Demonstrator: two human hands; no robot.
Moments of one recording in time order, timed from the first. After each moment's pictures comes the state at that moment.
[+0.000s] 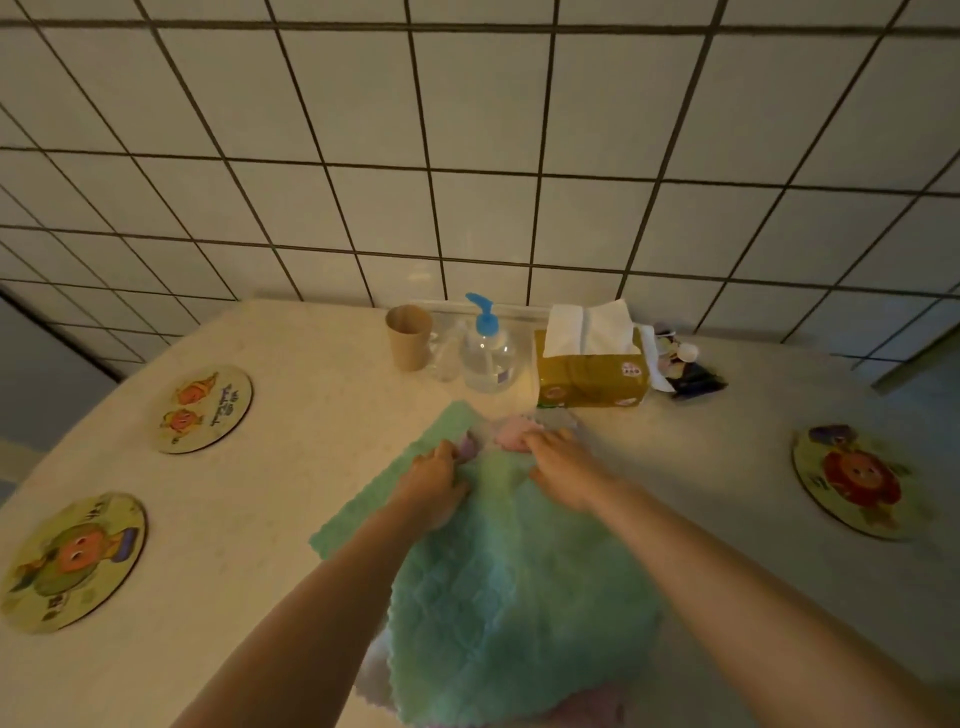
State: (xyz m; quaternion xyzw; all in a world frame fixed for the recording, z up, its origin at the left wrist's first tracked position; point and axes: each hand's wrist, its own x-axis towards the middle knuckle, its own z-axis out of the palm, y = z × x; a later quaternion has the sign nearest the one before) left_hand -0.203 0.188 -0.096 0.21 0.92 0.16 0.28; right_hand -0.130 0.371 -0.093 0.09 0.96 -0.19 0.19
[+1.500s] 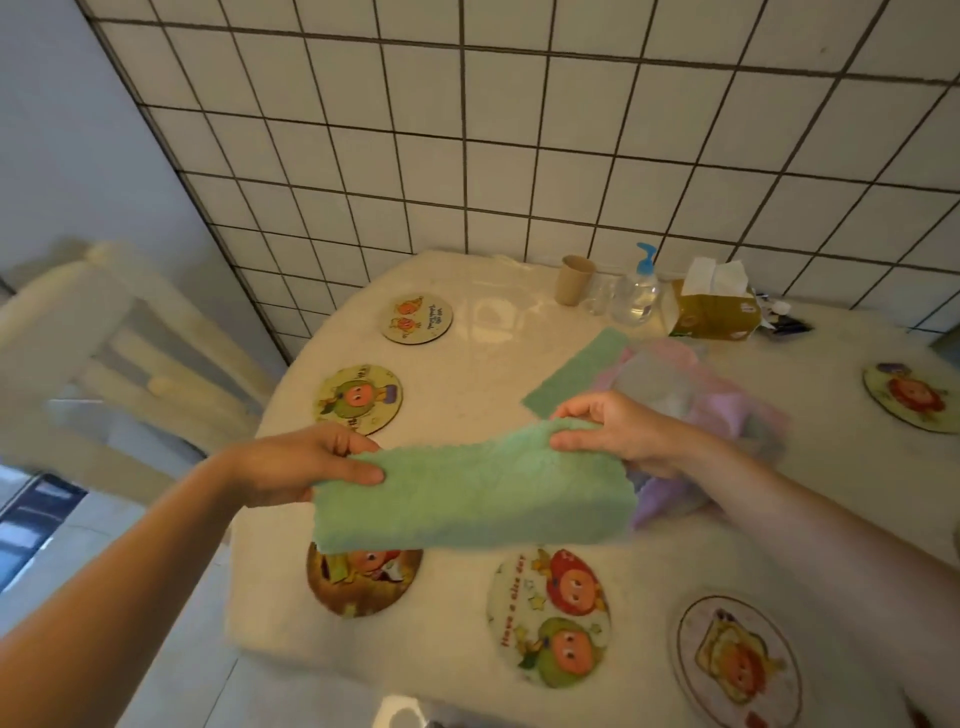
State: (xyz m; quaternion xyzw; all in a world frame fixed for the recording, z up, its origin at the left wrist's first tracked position) left_hand -0.142 -0.293 0.072 0.19 0.67 0.44 0.57; right_hand -0.014 0.044 0.074 0.06 0.75 -0.63 0.18
